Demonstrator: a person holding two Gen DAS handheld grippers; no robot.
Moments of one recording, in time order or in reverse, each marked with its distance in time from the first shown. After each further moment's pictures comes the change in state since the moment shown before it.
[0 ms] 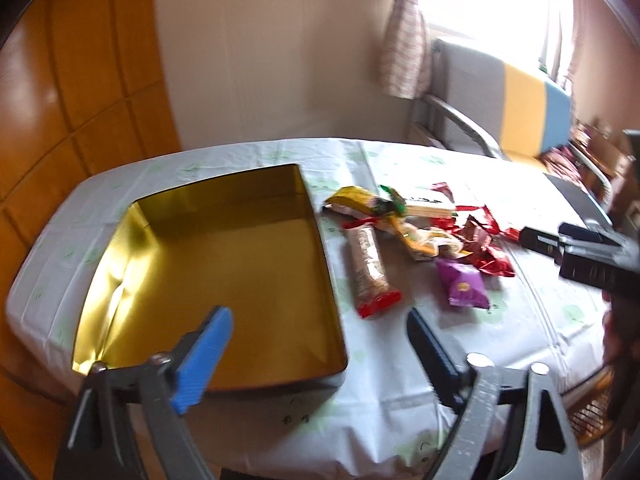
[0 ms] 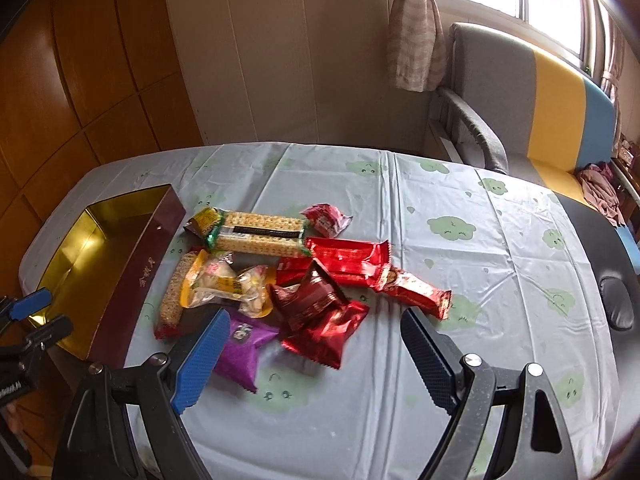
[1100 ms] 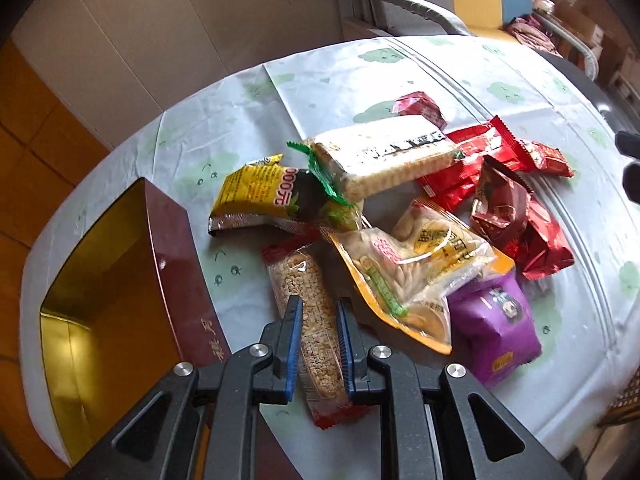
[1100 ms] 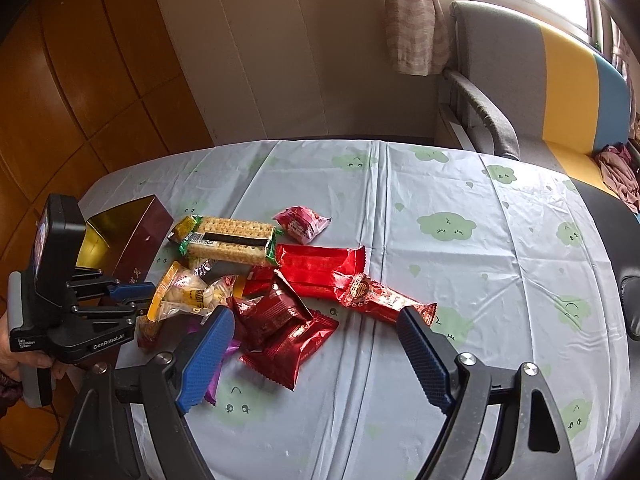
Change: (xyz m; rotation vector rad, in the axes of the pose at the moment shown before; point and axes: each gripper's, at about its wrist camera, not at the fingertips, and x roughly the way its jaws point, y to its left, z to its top) left arm 0.146 -0.079 0.064 0.318 0.343 -0.035; right arm 0.020 -0.043 0.006 0.071 0.092 0.093
